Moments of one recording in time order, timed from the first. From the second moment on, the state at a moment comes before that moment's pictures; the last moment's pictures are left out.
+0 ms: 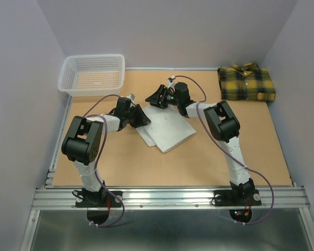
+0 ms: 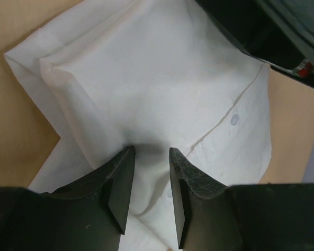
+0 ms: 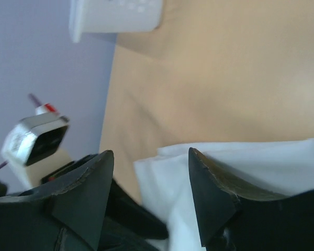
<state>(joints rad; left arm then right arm) -0.32 1.80 0.90 0.13 0.34 -0.73 0.47 2.38 1.59 0.58 -0.62 1.00</state>
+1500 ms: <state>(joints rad) -0.32 1.60 0.95 -0.31 0.00 -0.62 0.36 1.70 0.98 -0.06 -0.37 0.45</state>
